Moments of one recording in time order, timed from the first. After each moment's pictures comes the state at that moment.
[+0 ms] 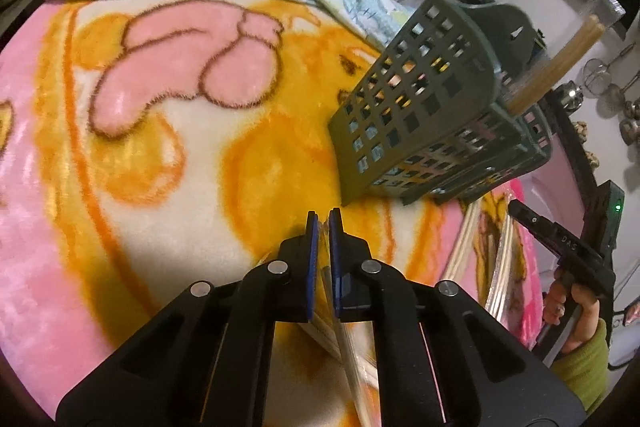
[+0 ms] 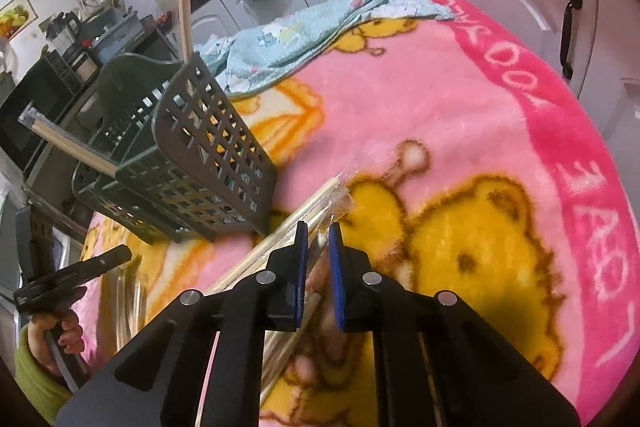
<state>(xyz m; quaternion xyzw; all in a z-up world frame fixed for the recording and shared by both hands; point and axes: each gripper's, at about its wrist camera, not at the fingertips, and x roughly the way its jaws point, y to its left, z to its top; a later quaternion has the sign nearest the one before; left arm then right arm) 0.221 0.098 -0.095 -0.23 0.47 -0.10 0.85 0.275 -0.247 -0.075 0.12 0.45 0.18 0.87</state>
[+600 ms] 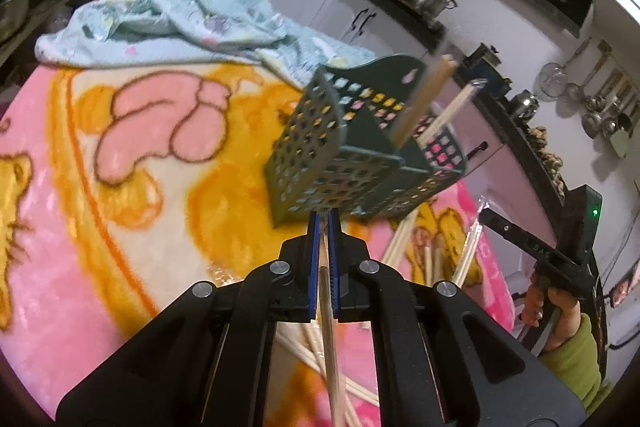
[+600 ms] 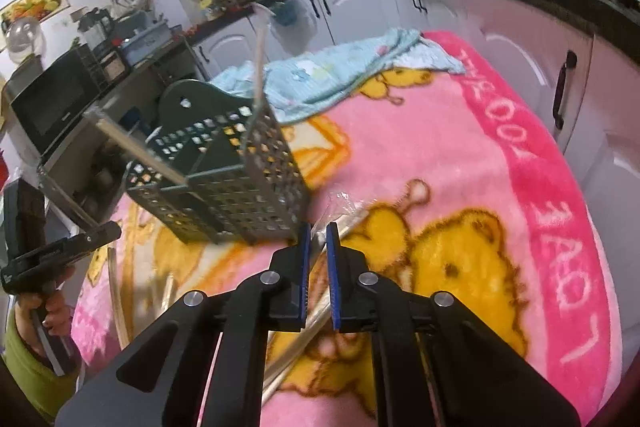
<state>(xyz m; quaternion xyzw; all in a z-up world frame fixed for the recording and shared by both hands) 0.185 0.080 -0.030 -0.21 0.39 -0.14 0.88 0.236 -0.248 -0.026 0.09 0.39 0.21 0.89</state>
